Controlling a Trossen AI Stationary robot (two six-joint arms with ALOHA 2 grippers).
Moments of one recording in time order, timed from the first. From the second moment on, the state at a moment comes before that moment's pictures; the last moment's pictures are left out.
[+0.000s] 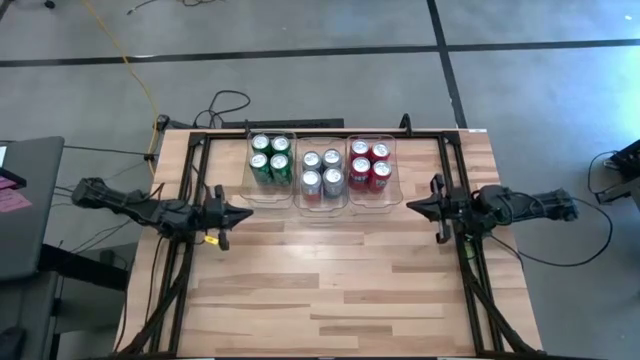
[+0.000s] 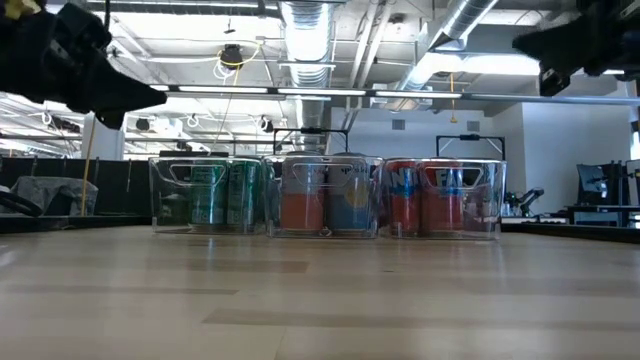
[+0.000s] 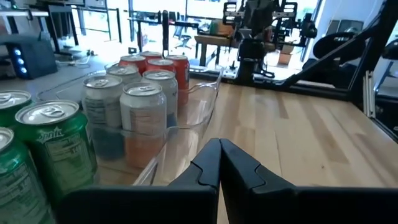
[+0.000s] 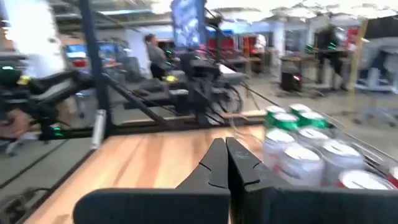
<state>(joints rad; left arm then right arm) -0.29 0.23 0.08 0.09 -0.53 -0.11 0.16 0.08 0.18 0.00 0.22 0.05</state>
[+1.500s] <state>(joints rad) -0.18 0.10 0.03 -0.01 -0.41 -0.10 -0.05 0.00 0.01 0.15 -0.04 0.21</state>
